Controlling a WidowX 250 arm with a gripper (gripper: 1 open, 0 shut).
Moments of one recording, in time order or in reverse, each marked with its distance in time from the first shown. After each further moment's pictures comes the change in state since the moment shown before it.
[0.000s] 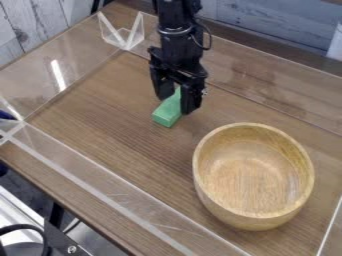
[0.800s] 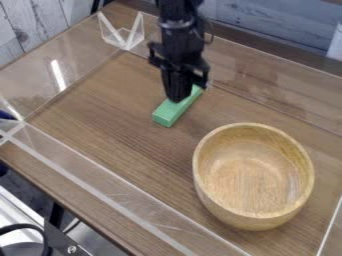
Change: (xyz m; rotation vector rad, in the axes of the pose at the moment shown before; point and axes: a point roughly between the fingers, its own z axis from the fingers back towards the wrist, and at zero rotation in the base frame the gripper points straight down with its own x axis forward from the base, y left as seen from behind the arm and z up) arm 0.001 -0.009 0.024 0.011 -0.032 0.015
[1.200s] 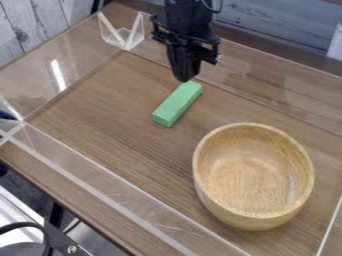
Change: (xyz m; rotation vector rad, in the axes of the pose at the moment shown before) arm 0.004 -0.030 0.031 -0.011 -0.048 -0.050
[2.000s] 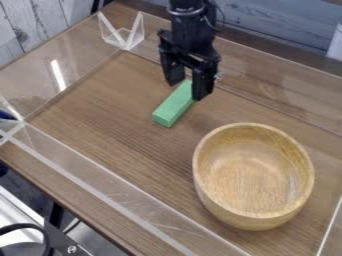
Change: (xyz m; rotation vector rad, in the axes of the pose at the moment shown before) arm -0.001 0.033 -0.035 0.013 0.049 0.030
